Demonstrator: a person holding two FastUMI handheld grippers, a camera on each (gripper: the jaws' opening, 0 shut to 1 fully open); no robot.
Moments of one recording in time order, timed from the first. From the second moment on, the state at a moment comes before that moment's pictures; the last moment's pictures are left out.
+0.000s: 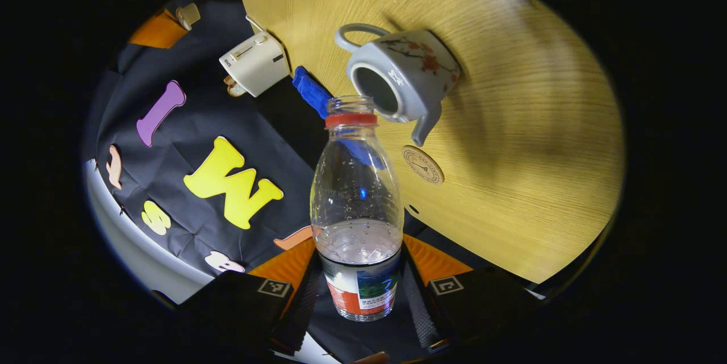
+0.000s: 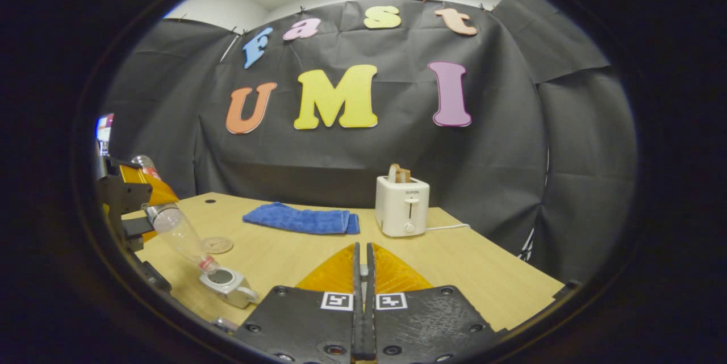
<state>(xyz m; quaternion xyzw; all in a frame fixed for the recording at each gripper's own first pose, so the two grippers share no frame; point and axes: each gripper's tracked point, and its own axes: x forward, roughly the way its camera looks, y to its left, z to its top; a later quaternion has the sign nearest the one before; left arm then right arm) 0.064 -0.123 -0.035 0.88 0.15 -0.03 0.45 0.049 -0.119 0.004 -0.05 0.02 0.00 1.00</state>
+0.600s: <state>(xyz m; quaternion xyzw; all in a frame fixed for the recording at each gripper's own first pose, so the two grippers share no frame) 0.064 -0.112 -0.036 0.85 0.14 -0.03 0.50 0.050 -0.134 0.008 -0.07 0.01 -0.02 1.00</state>
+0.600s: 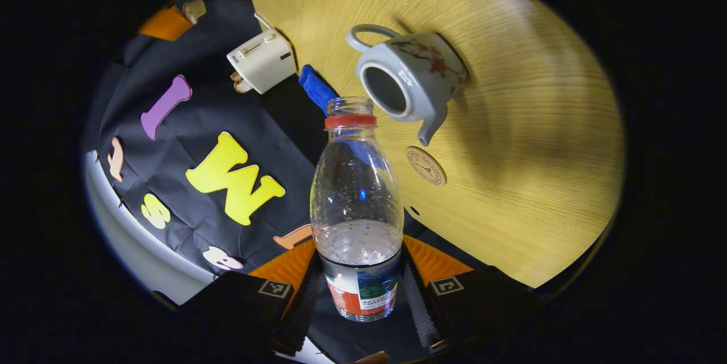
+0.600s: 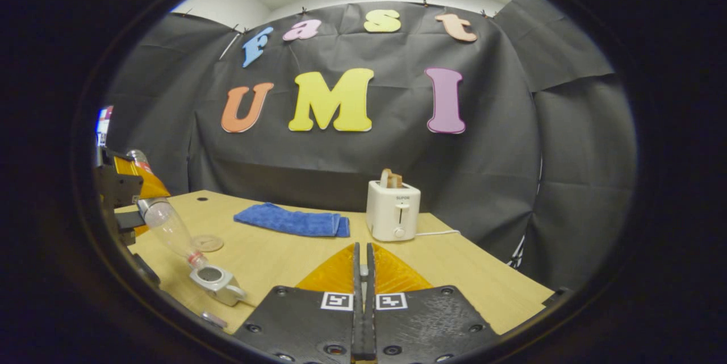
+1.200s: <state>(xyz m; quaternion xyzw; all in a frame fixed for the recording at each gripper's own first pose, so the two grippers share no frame) 0.124 -0.059 0.000 0.45 0.10 -0.01 0.89 0.046 -0.129 0.009 -0.07 0.01 -0.02 1.00</state>
